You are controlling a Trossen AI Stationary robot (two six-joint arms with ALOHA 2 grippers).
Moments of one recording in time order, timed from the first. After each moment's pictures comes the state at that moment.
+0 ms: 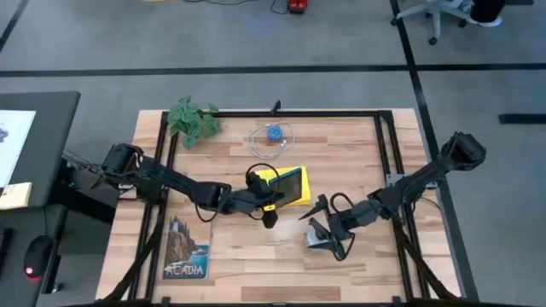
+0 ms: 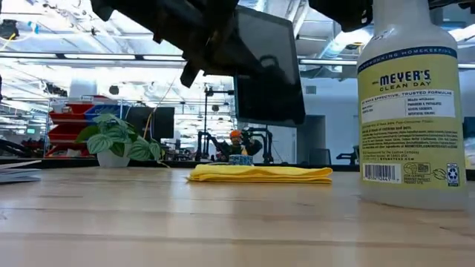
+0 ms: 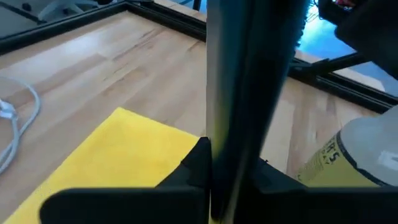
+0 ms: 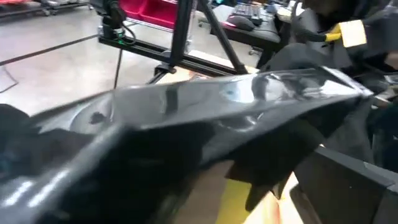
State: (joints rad) left arm -0.25 1.64 0.94 0.23 -0.56 -0.52; right arm 0.52 1.33 0.59 0.52 0.28 -0.14
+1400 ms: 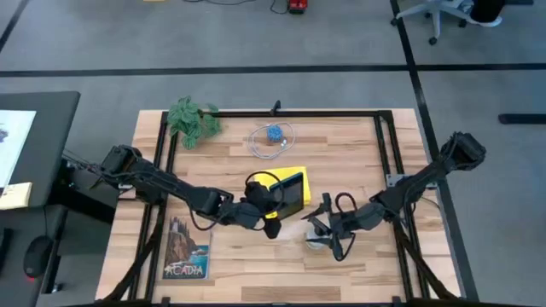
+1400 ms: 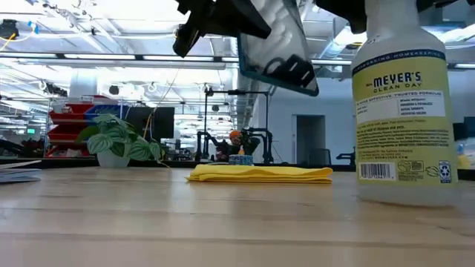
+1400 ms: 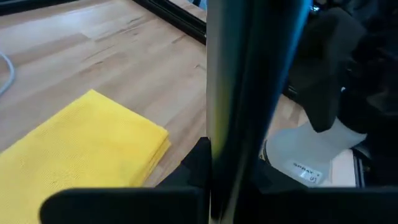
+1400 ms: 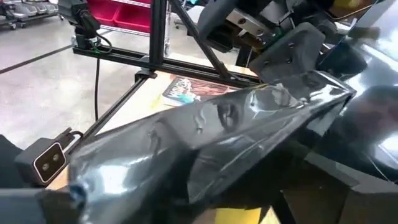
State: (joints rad) left arm -0.35 1.64 1.15 -0.06 -0.62 -0.75; right arm 0.55 1.33 0.59 0.53 0.44 -0.05
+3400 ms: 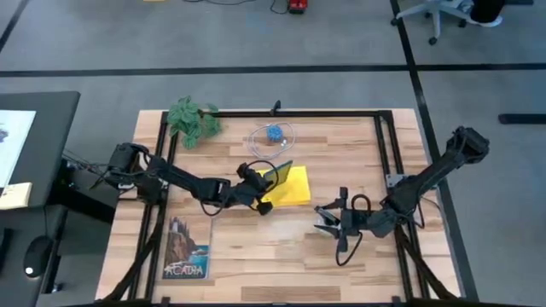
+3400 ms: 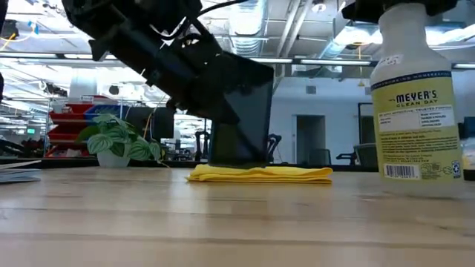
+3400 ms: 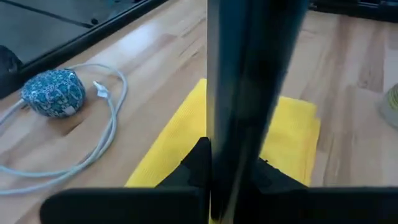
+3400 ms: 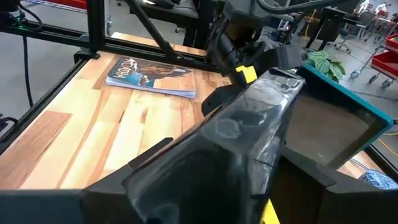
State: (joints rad) left arm -0.16 1.69 0.79 0.31 -0.65 -0.37; right arm 0.67 1.20 0.59 0.27 0.75 0.02
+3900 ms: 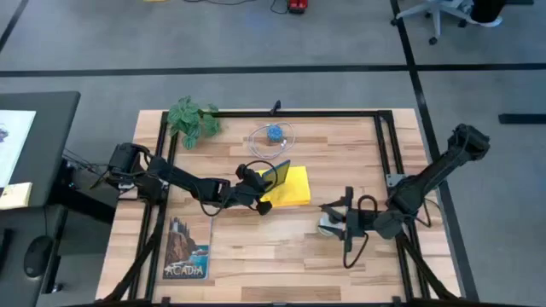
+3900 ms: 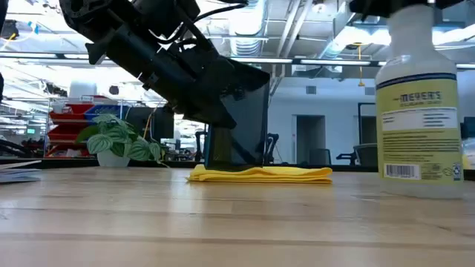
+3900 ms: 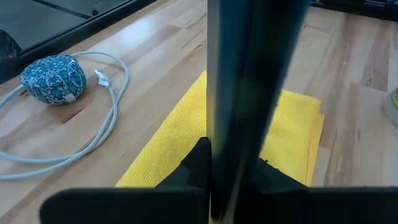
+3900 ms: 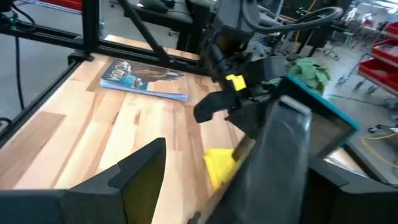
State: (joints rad) left arm -0.16 1.69 0.78 0.30 -0.65 -0.40; right arm 0.73 1.13 0.59 0.20 0.84 0.02
